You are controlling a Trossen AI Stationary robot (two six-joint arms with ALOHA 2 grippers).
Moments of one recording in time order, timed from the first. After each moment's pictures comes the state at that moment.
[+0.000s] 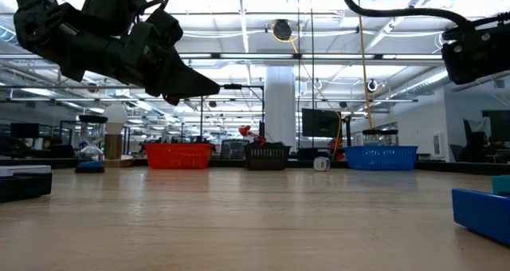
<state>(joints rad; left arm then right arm) -0.02 1.47 0.38 0.87 0.00 -0.03 0.72 1.75 1.03 -0.90 0.18 1.53</state>
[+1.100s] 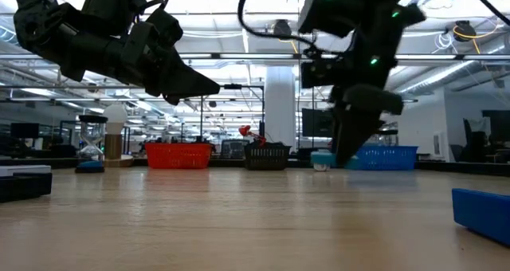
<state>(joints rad) -0.02 1.47 0.38 0.87 0.00 -0.03 0.14 1.73 1.04 -0.57 0.23 0.25</state>
